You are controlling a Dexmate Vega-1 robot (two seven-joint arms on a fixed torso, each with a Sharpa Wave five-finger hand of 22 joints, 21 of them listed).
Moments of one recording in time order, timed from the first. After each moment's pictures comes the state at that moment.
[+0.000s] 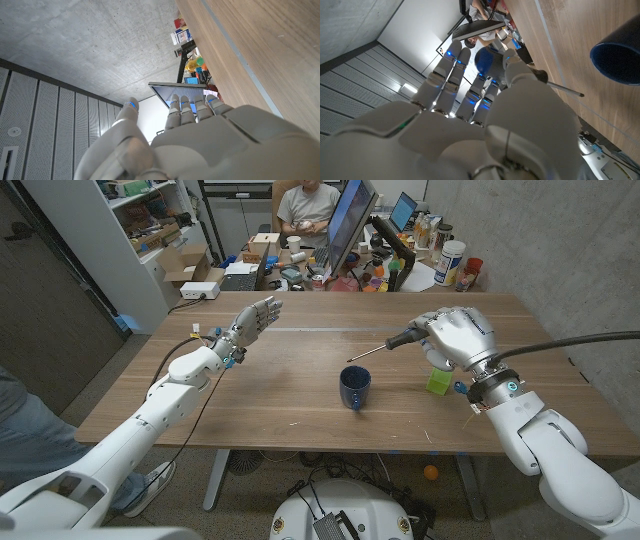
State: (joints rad) left arm 0.83 0.65 0.33 -1.40 -0.65 -0.20 -0.28; left_hand 0.26 0.08 0.46 -0.13 0.17 0.19 0.12 0.19 0.18 0.05 0.06 0.21 0.20 -0.01 0.08 0.18 0.18 -0.08 0.06 0.19 0.18; right arm -1.61 -0.91 -0.11 -2.41 -1.41 -0.44 -0.17; right_hand 0.88 -0.01 0.46 -0.14 0.22 0.75 -0.23 0.39 0.20 0.81 -0.21 0.26 0.23 0.76 -0.08 0.35 0.26 0.79 -0.06 0.29 0.19
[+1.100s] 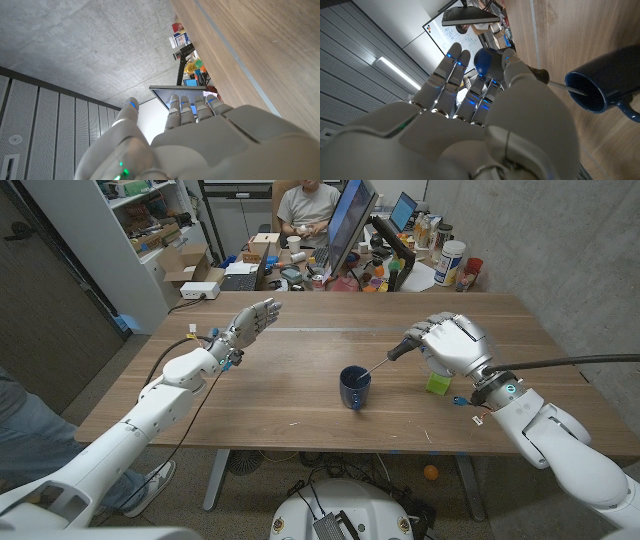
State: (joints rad) left arm 0.88 0.71 0.32 -1.50 -0.65 -0.17 -0.26; left_hand 0.26 0.08 0.46 -0.13 0.17 0.19 0.12 0.19 0.18 0.05 0.06 0.21 0.20 -0.01 0.08 0.18 0.18 -0.08 0.06 0.19 0.18; right arm -1.61 -0.91 -0.01 -2.29 -1.53 -0.22 -0.32; right_hand 0.89 0.00 0.47 -0.16 0.22 0.75 -0.23 0.39 0.20 0.81 -0.22 0.24 0.23 0.74 -0.08 0.32 0.27 0.74 -0.07 0.27 0.19
